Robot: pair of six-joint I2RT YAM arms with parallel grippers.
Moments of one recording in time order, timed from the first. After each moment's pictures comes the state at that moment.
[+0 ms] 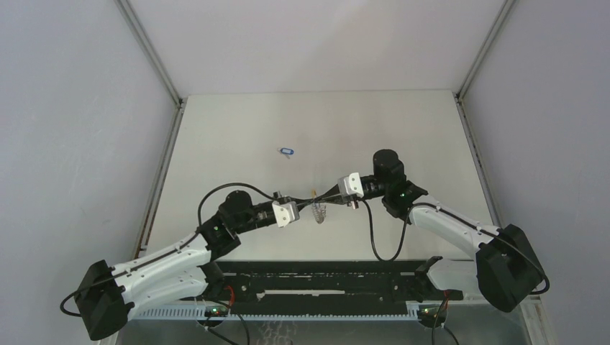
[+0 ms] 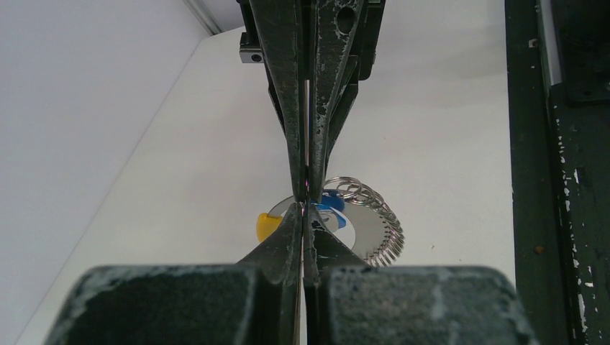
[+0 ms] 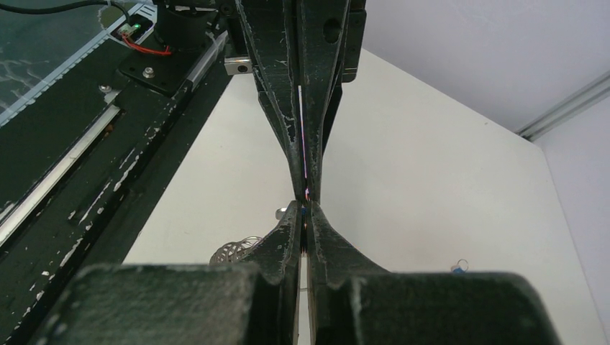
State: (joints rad) left arm -0.87 0.86 0.44 0.36 0.37 0.45; right arm 0.61 1.22 0.68 0.28 -1.14 -0.63
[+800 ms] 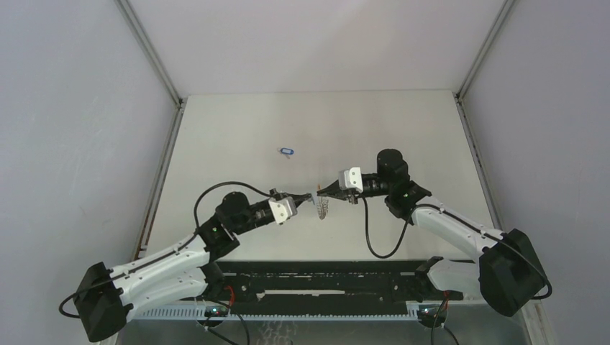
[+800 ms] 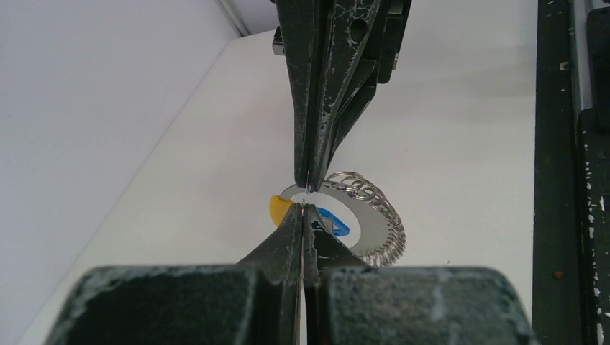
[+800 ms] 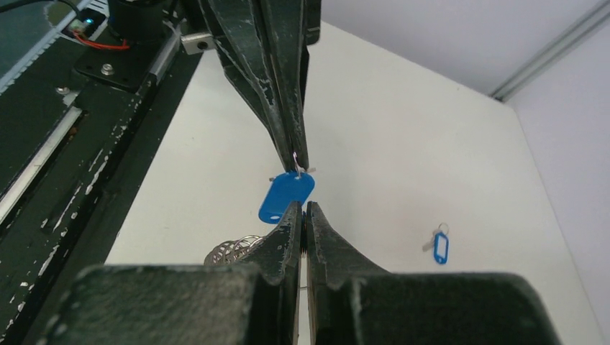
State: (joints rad) left arm -0.87 0.84 0.43 0.40 0.30 0.42; right arm 0.58 1.19 0.69 0.27 -1.05 -0.59
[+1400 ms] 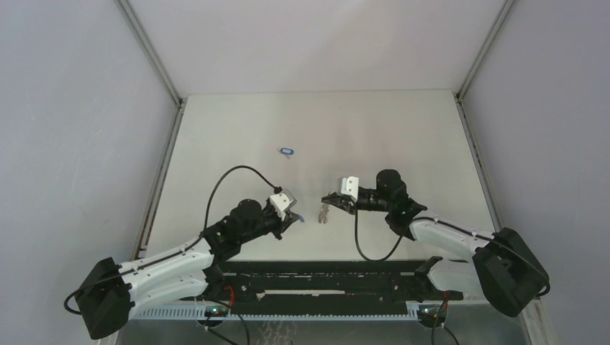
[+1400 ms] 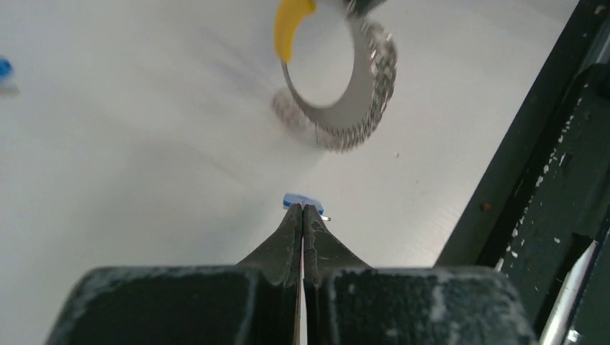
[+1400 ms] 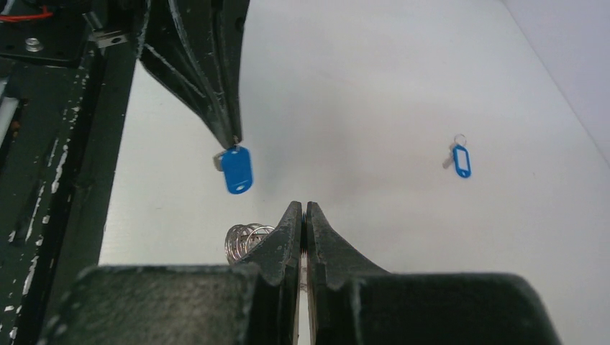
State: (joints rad) left arm -0.87 0.87 0.32 0.22 0.10 0.00; right arm 0.64 1.20 0.49 0.46 -0.77 -0.44
